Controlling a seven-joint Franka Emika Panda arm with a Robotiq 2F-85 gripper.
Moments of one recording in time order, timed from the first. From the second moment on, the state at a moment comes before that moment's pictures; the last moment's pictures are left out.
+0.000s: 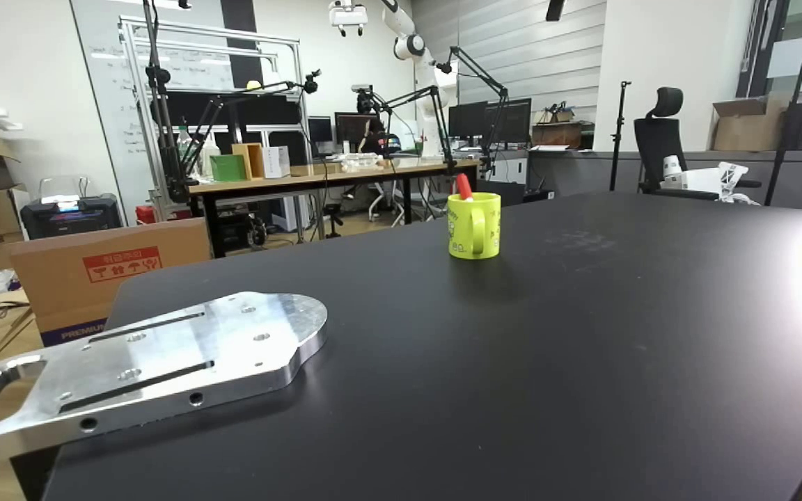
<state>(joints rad) -0.06 0.53 0.03 -1.19 0.25 1.81 -0.44</state>
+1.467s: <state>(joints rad) 0.02 1.19 0.11 -0.57 0.21 1.70 -0.23</state>
